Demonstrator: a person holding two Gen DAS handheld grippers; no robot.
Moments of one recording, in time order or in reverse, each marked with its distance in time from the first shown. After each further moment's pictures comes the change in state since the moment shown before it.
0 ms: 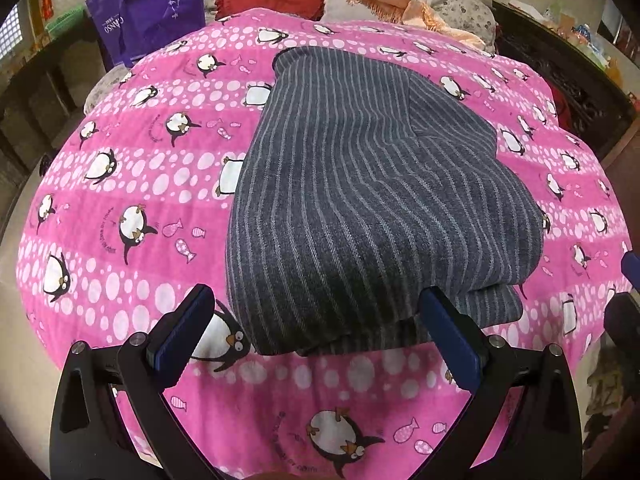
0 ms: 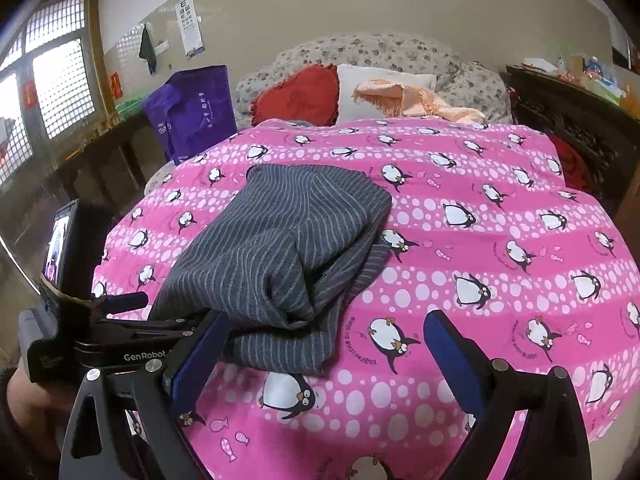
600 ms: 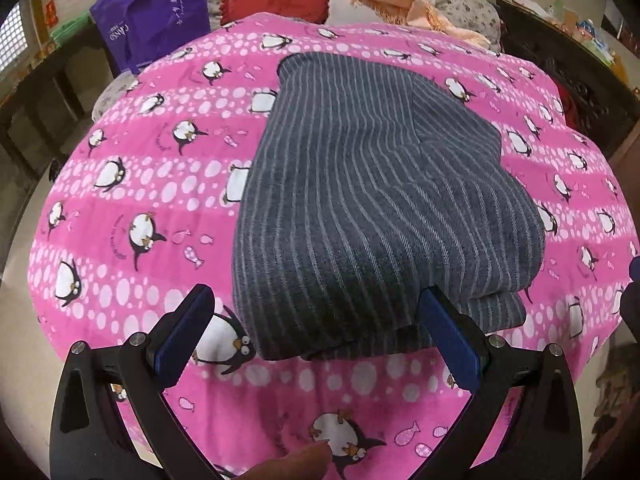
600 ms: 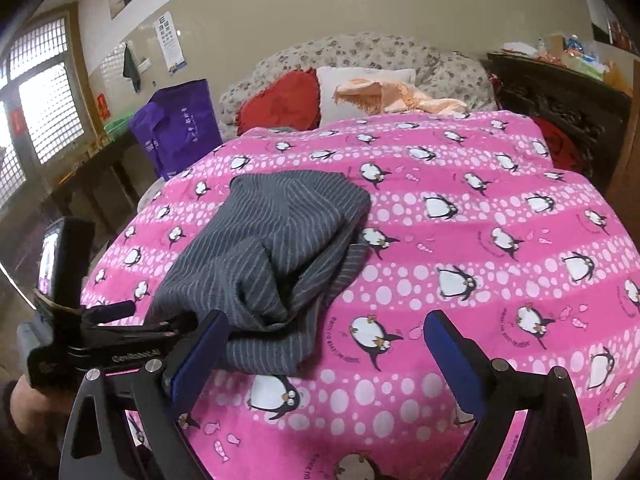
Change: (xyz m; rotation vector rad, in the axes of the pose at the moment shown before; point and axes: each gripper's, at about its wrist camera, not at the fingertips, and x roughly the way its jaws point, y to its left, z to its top) left arm 0.001 -0.003 0.006 0.011 0.007 0.036; right arm -0.006 -0.024 -0.001 0.078 -0.009 0.008
